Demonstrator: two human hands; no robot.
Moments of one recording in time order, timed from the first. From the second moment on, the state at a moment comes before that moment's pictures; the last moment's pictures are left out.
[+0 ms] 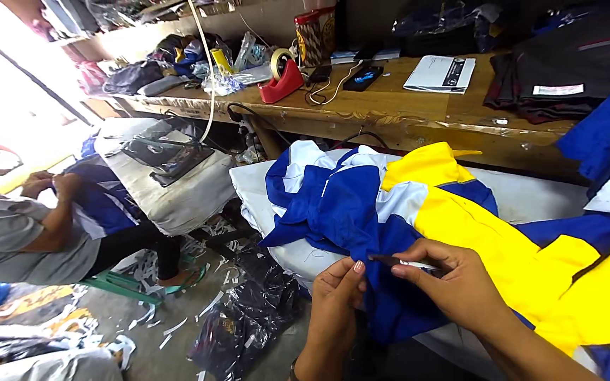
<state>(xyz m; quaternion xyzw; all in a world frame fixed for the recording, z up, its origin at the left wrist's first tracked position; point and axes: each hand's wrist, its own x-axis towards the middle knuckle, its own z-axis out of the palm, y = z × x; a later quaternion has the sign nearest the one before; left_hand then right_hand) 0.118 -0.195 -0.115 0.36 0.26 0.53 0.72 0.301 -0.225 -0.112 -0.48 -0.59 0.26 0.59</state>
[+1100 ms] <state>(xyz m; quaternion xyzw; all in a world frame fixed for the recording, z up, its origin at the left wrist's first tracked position) 0.124 -0.197 -0.124 0.41 0.24 0.59 0.66 0.295 -0.221 -0.132 -0.49 -0.65 -0.01 0.59</state>
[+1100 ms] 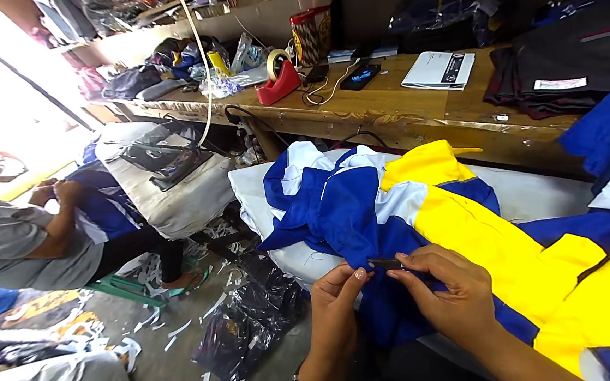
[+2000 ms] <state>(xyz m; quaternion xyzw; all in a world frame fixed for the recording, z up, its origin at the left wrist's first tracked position) 0.120 -0.197 -0.121 0.44 0.24 0.58 0.65 0.296 -0.226 -0.127 -0.50 -0.64 0.05 0.58</state>
